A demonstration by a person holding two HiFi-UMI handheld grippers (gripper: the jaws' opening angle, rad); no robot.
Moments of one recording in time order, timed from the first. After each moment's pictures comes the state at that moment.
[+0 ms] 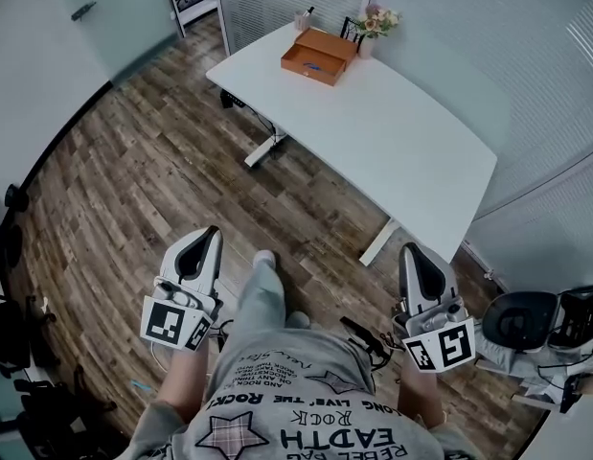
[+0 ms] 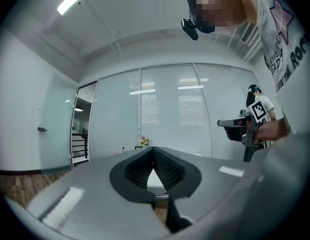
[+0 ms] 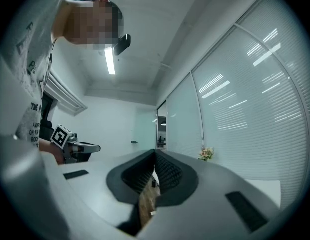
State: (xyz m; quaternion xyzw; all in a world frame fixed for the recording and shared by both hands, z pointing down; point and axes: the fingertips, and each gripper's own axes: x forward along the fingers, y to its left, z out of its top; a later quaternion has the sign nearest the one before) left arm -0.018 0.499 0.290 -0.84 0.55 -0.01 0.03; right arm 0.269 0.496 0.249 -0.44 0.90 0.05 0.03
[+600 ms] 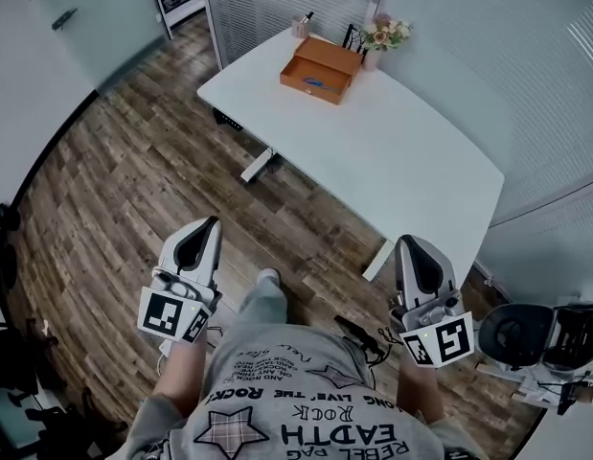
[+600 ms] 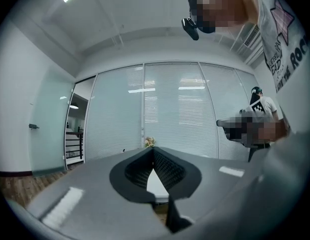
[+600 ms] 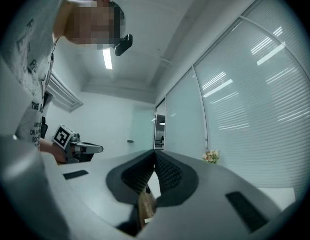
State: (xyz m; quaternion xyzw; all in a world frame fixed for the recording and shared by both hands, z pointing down) left arm -0.070 0.347 0.289 -0.85 0.53 0.00 0.02; right arm 0.204 0.359 0.244 -0.45 0.89 0.06 0.02
